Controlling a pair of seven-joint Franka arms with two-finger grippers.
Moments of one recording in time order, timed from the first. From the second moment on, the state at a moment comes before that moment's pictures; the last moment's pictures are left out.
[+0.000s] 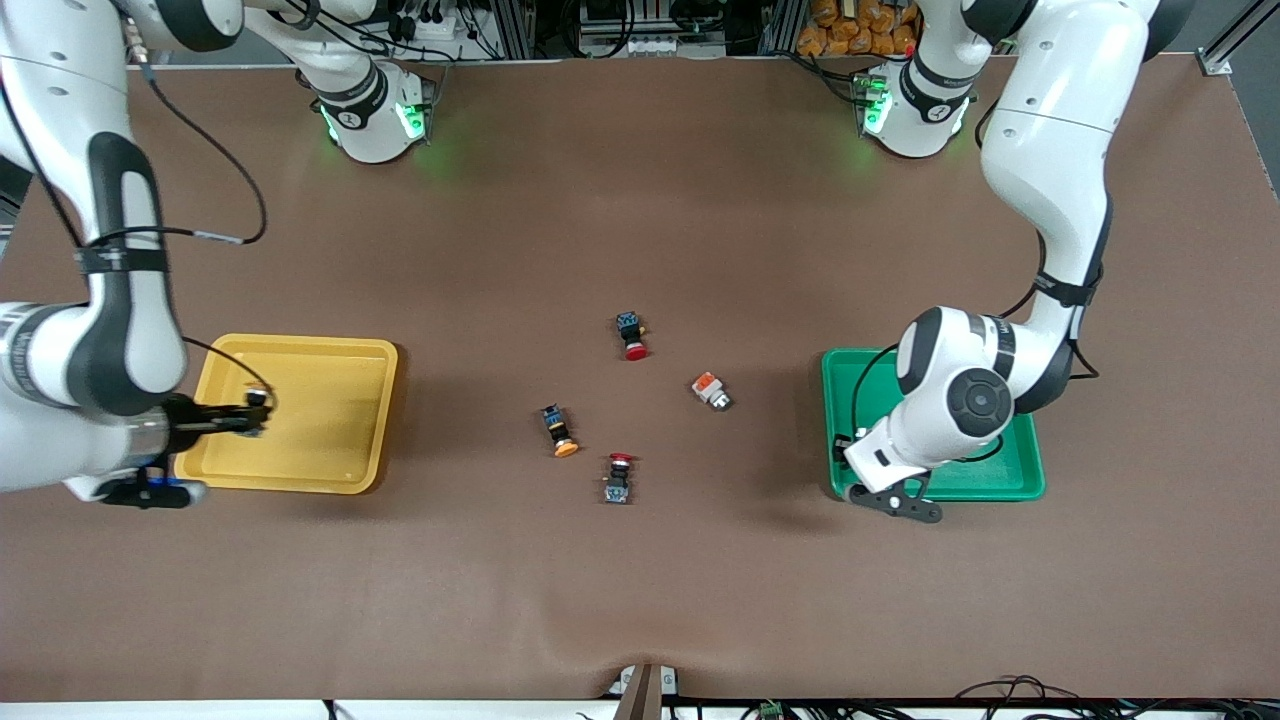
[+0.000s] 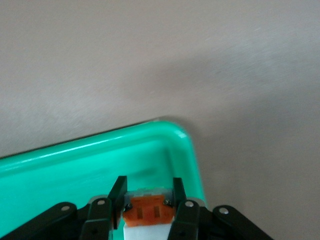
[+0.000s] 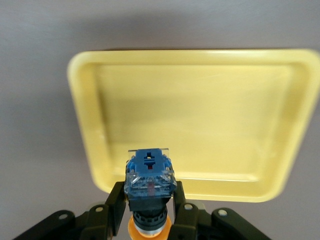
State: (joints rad) left arm -0.19 0.71 -0.08 -1.61 -0.01 2.34 0.00; right arm -0.05 0.64 -0.09 -1.32 0.10 1.59 -0.14
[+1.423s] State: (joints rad) left arm -0.18 0.63 -0.10 -1.69 -0.01 2.34 -0.11; right arm 0.10 0.58 0.02 -1.25 0.14 1.57 -0.23
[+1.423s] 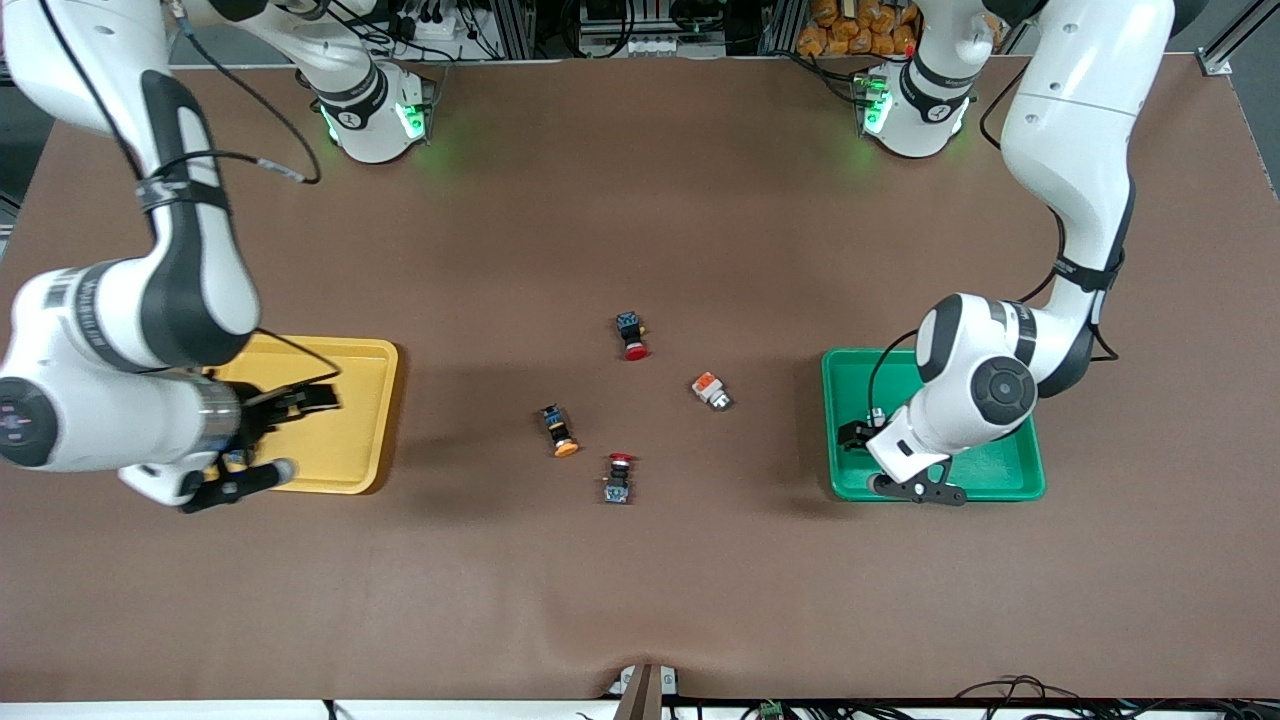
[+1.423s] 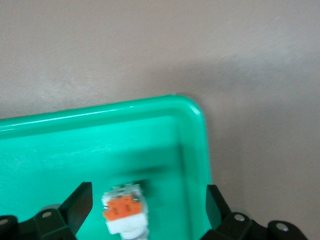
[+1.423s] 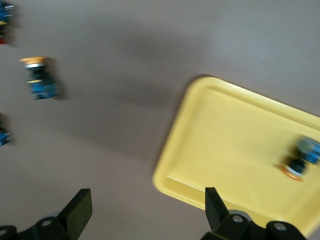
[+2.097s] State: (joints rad) left arm -0.38 0.62 -0.11 -1.67 -0.01 2.34 -0.66; right arm 0.18 0.60 0.08 -1.39 0.17 1.89 -0.61
